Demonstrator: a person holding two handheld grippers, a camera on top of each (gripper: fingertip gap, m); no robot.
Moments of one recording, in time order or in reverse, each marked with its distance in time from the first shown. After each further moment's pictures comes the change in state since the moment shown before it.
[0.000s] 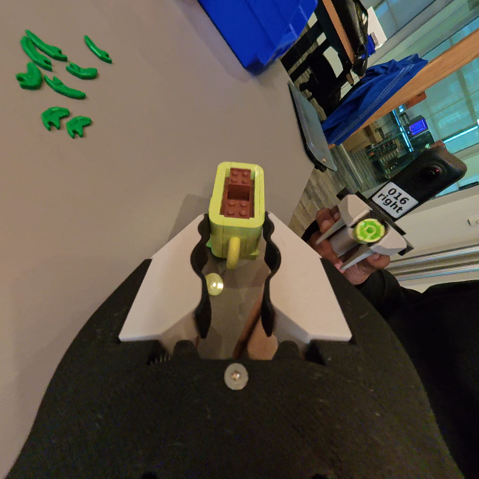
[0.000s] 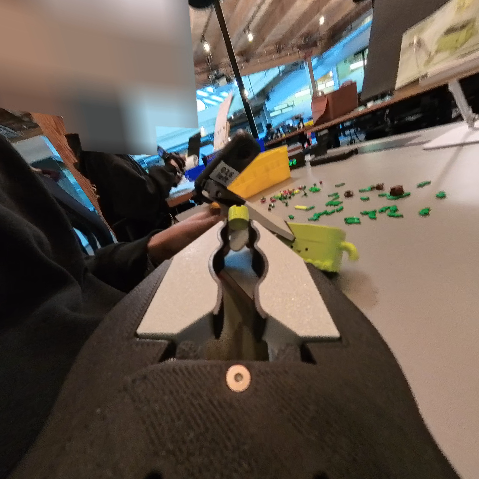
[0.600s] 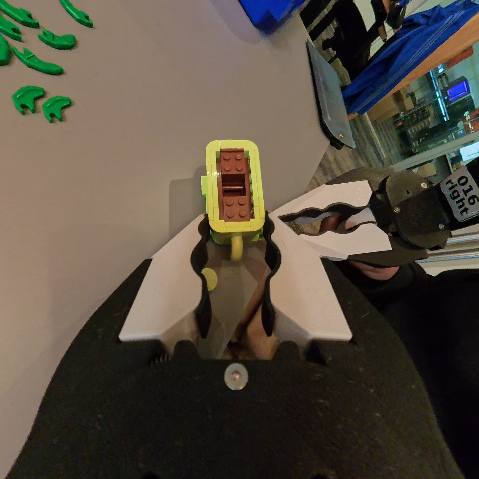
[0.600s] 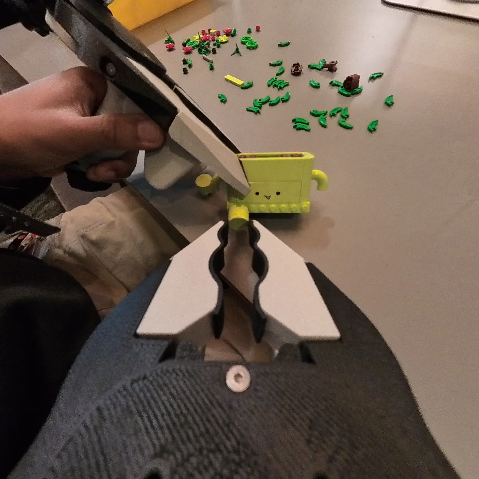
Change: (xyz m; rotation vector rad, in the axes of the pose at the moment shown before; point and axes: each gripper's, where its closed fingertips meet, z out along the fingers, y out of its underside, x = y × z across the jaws) left arm 0.002 0.011 0.006 -0.115 -0.060 0.014; right arm 0.047 0.060 0.007 -0.605 0.387 -0.208
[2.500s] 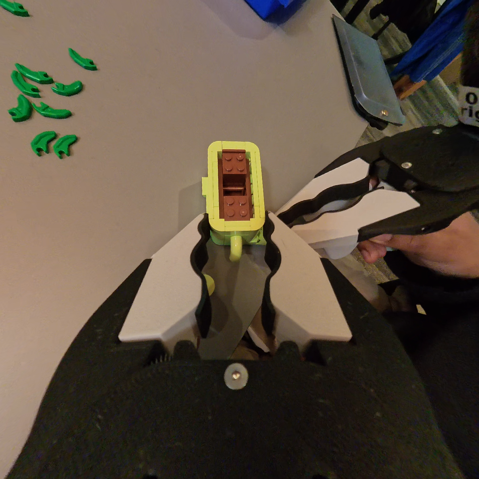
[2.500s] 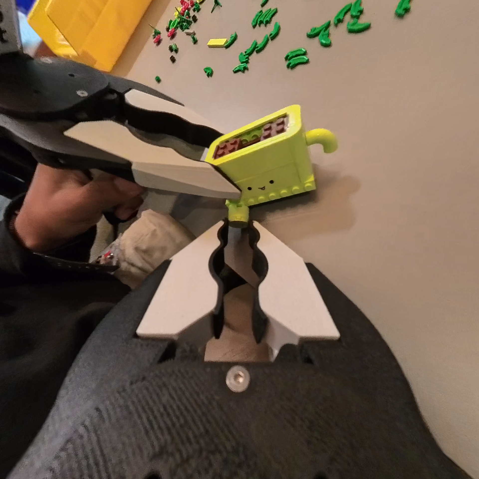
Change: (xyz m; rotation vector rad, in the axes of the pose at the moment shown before) left arm 0.000 0.000 0.010 0.012 -0.180 0.192; right arm 0.002 0.015 0.004 -0.130 -0.166 0.396
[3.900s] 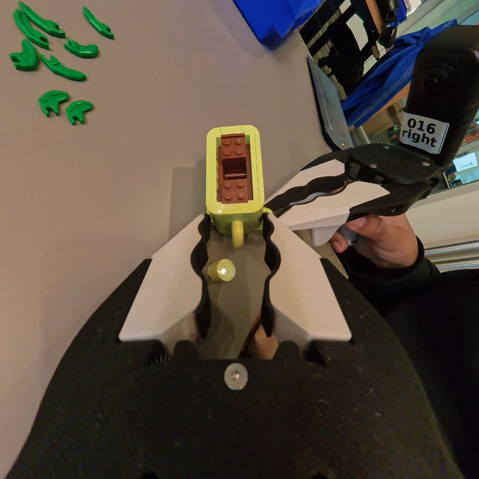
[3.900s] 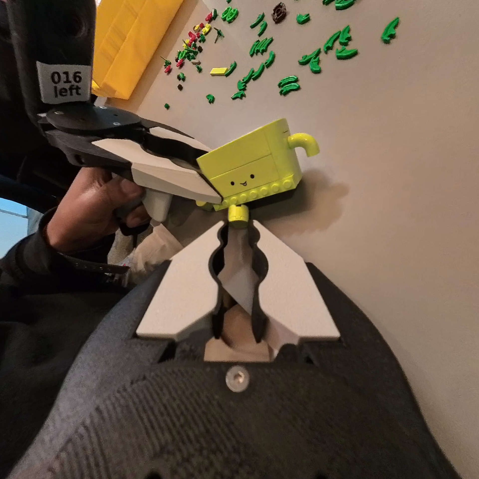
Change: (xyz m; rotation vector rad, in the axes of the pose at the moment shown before) left arm -0.012 0.000 -0.007 0.039 0.182 -0.197; right arm 0.007 -0.019 0.004 0.035 -0.055 0.040
